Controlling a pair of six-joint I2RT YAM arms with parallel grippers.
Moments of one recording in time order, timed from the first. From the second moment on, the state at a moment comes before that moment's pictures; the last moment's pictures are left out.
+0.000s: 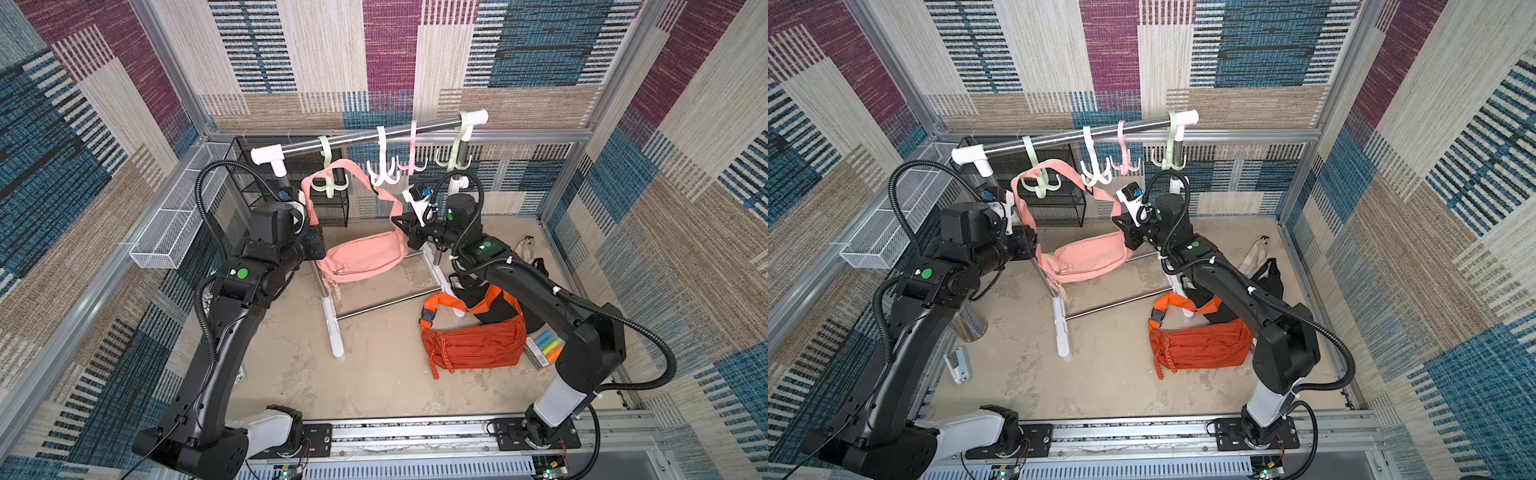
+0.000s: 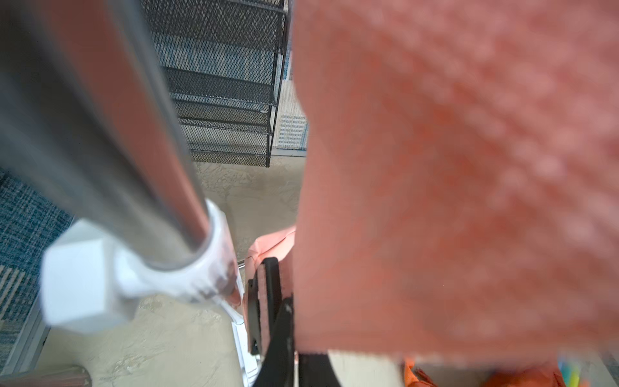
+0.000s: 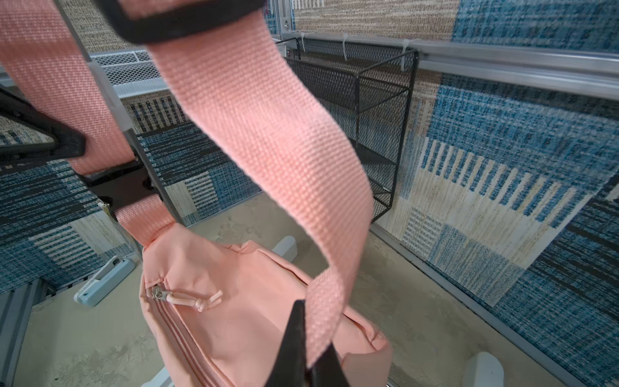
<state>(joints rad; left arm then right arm) -0.27 1.24 1.60 -0.84 -0.05 -0.26 0.56 1.69 1.55 -0.04 -0.39 -0.02</state>
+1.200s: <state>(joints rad) -0.27 1.01 1.48 -0.86 0.08 -0.27 0.58 1.35 1.35 -0.11 -0.36 0.10</state>
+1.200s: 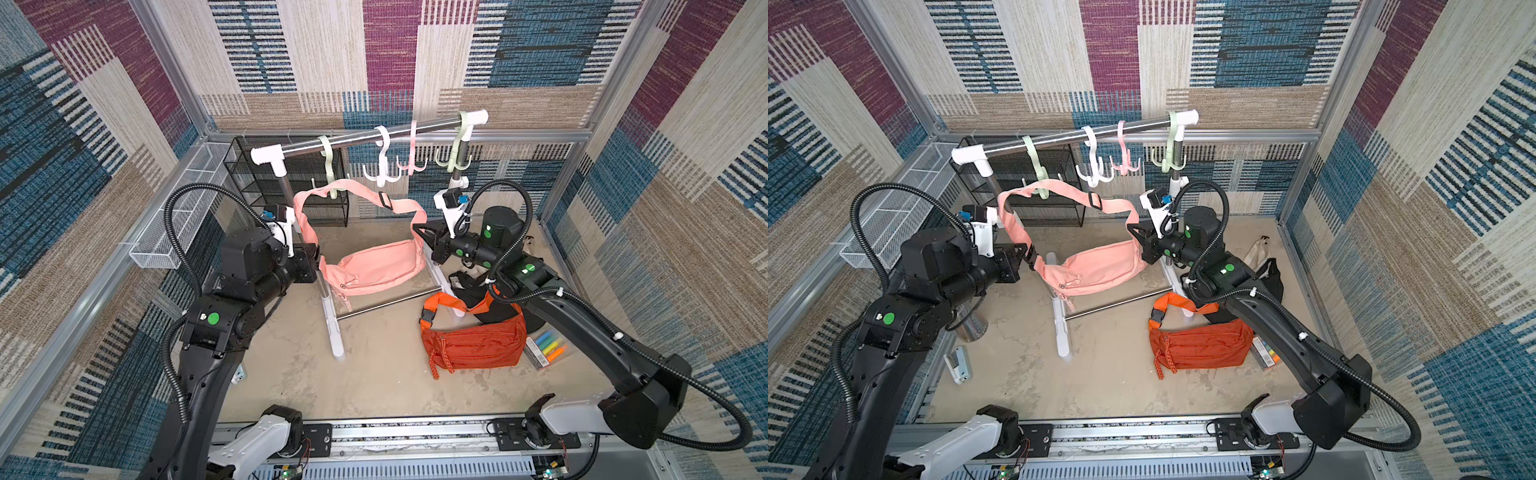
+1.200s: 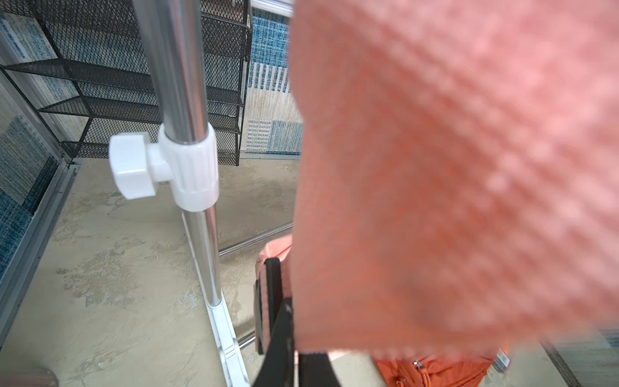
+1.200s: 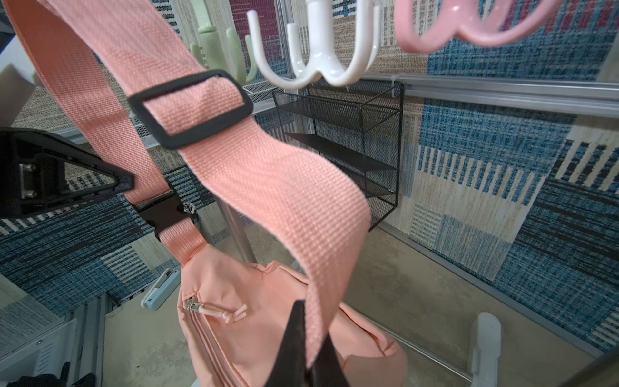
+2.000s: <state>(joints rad) -0.27 0.63 1.08 -1.03 0.57 -0.48 0.67 0.83 1.04 -0.63 -0.38 0.47</state>
